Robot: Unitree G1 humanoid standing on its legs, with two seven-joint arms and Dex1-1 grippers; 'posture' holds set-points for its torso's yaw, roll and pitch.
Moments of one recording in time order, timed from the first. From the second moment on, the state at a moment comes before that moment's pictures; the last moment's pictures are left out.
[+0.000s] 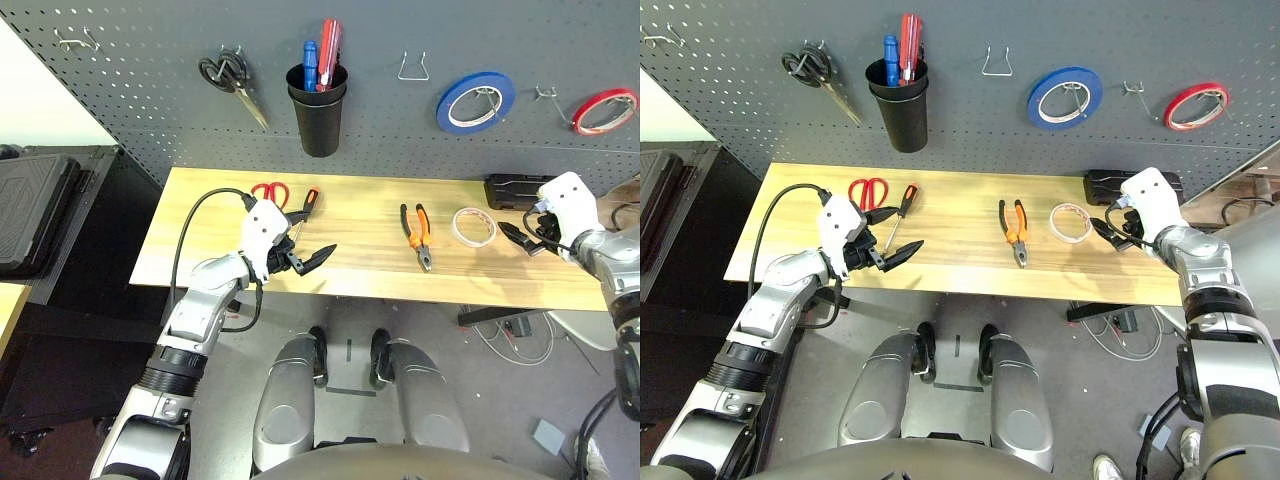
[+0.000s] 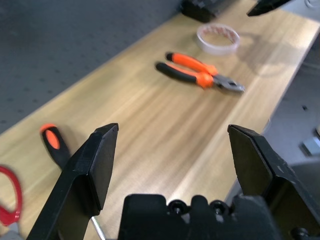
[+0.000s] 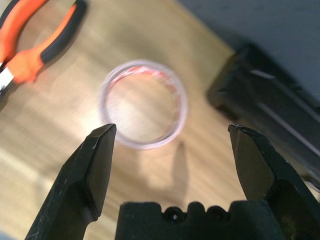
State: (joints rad) left arm -0.26 0.43 -0.19 0.06 -0.13 0.11 -0.76; right arm -0.64 -0.68 -0.01 1.10 -0.07 -0.18 0.71
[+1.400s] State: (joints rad) left arm -0.25 0.45 -0.22 0.02 -0.04 0.14 -0.75; right arm -0.76 -0.57 0.13 1.27 -0.25 -0.15 0.61
